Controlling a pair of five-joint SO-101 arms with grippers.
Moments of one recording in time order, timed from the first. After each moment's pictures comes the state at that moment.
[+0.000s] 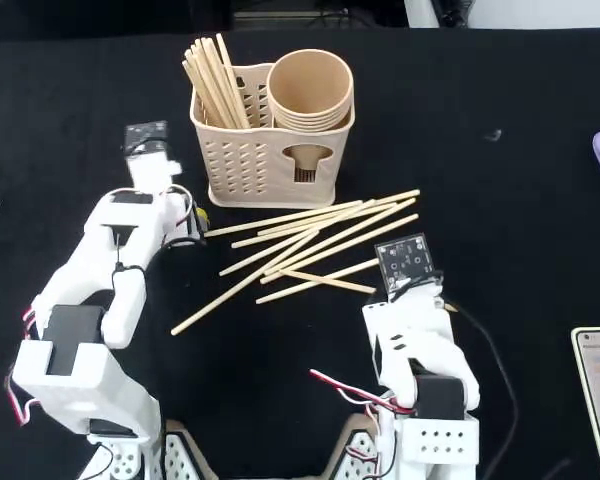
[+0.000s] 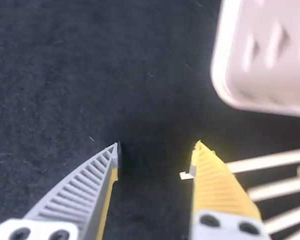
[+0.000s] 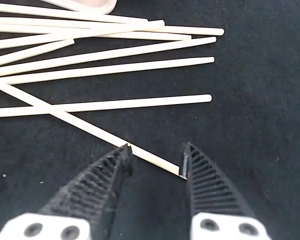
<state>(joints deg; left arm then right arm) -2.9 6.5 31.0 38.9 3.8 2.6 -103.1 95.3 62.5 15.0</state>
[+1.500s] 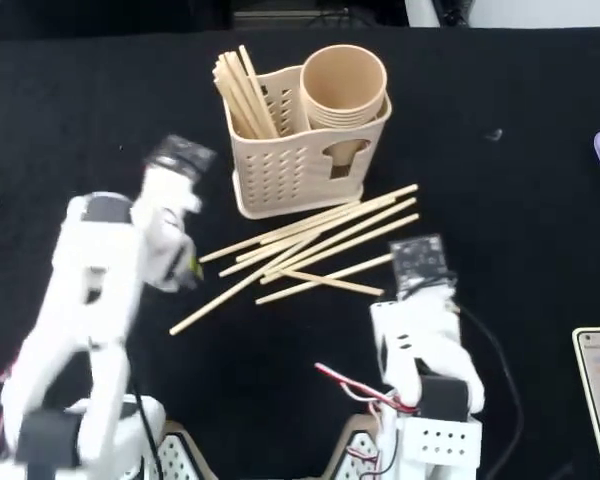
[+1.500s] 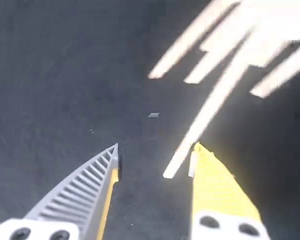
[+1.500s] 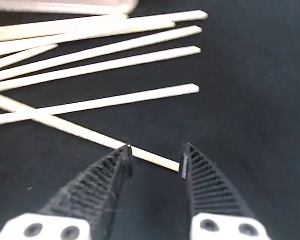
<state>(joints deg) 2.2 -28.0 36.9 72.1 -25.5 8.1 -103.1 95.3 63.1 11.3</state>
